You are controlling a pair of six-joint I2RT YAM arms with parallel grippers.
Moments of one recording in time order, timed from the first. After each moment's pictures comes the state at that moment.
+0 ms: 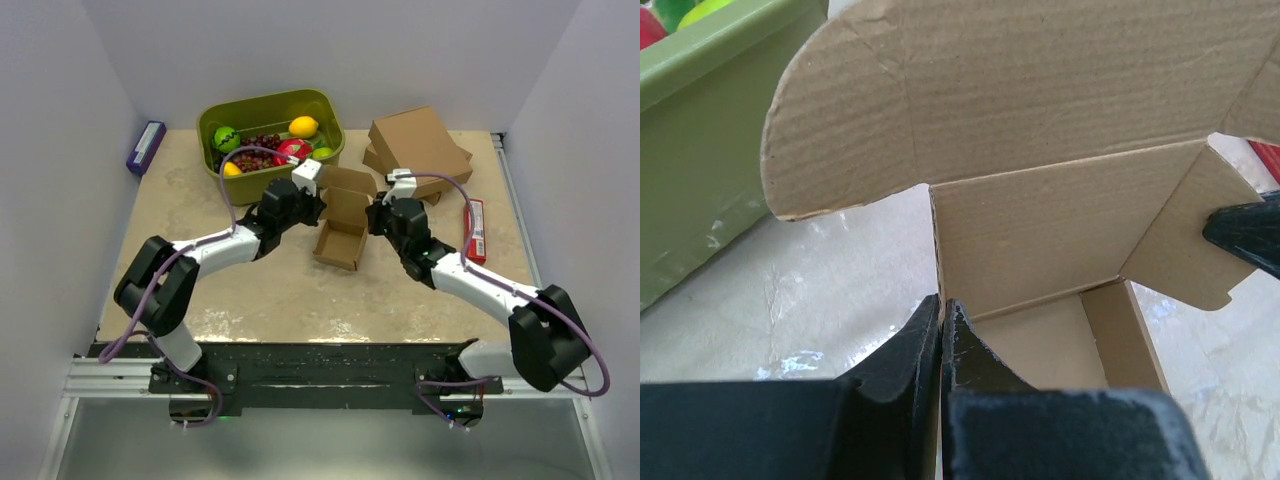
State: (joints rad) left arm -0.61 1.68 0.99 0.35 0.07 -0.18; right arm 0.58 1.31 0.75 0.26 0.24 0.32
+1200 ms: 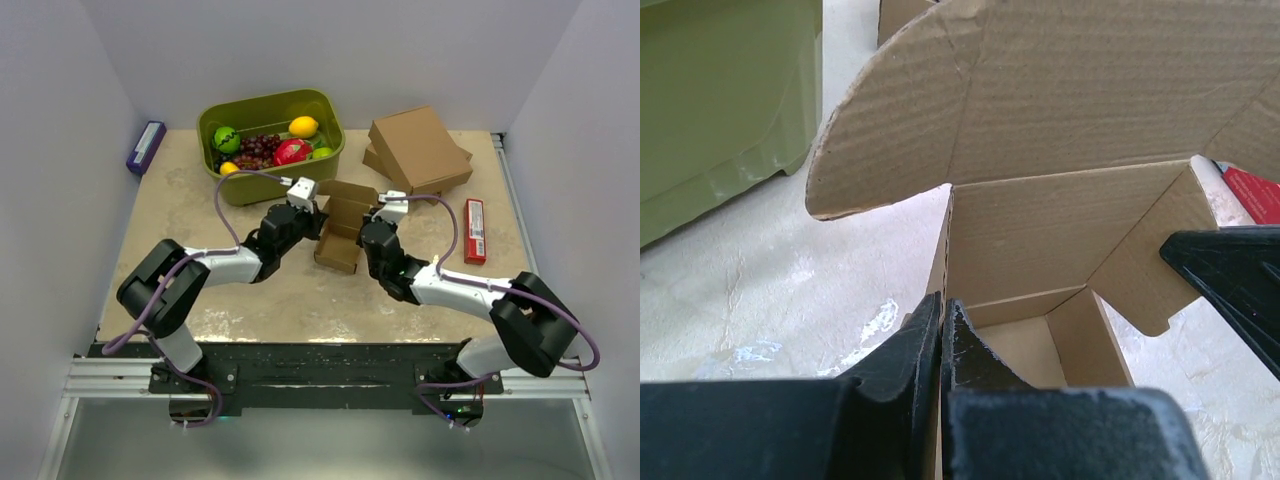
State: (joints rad) left arm -0.67 1.70 0.78 0.69 -0.03 -0.27; right arm 0.79 1.42 0.68 0.42 0.75 0.47
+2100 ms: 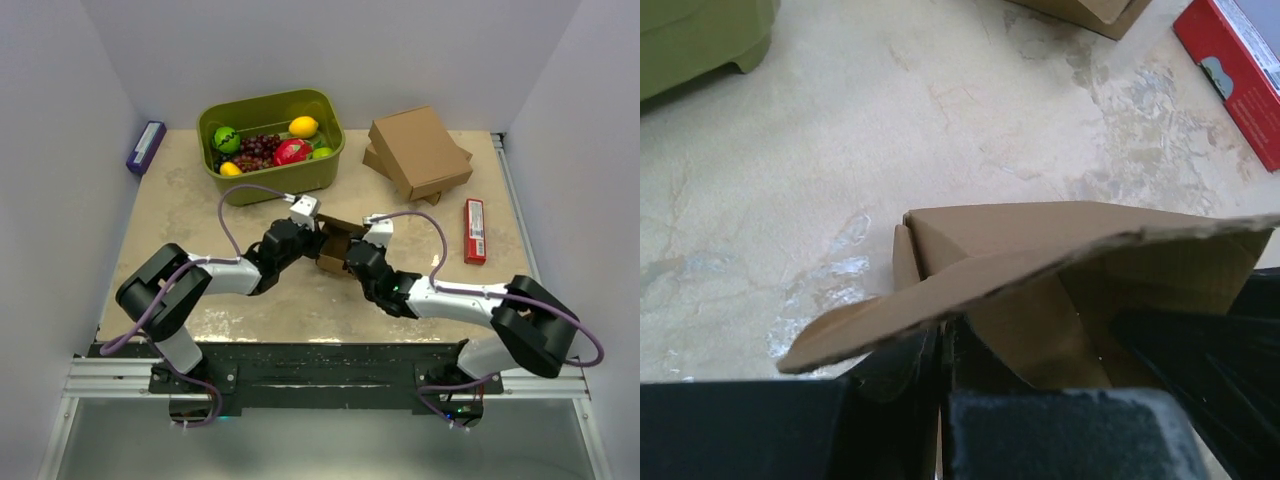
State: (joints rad) left arm -0.71 1.68 0.67 0.69 -0.04 -0.31; right arm 0.92 1.44 0.64 0.25 0.76 0.61
